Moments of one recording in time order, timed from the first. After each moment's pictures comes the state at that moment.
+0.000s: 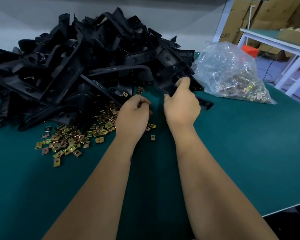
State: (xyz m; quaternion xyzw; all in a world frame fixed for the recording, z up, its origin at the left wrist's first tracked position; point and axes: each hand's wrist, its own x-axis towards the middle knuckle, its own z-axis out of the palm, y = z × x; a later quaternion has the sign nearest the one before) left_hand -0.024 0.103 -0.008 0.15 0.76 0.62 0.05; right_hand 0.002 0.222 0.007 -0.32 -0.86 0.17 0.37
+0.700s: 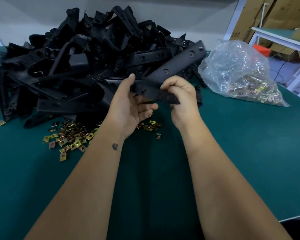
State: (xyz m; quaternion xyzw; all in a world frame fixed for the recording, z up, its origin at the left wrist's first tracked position) left_hand -0.034 0.076 0.020 0.10 0.48 0.83 0.27; right_hand -0.003 0.211 0.014 -0.02 -0.60 0.74 0.31
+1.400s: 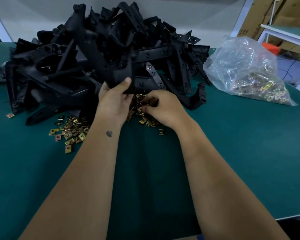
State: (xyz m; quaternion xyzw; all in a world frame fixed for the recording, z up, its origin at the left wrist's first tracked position) left_hand -0.062 0.068 0.007 0.04 0.35 0.93 0.11; right_hand -0.004 0.197 0.002 -0.06 -0.93 0.33 0.13
